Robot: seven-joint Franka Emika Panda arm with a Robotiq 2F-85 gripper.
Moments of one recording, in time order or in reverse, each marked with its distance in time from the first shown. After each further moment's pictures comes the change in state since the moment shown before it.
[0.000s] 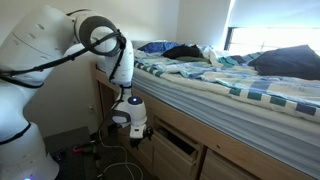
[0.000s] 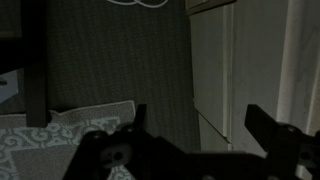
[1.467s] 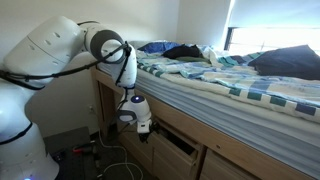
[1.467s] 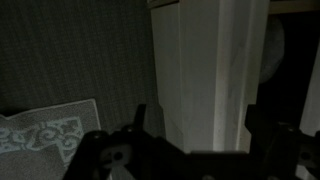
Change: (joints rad) arm 0.100 0.115 -0.033 0.185 -0.005 0.099 0.028
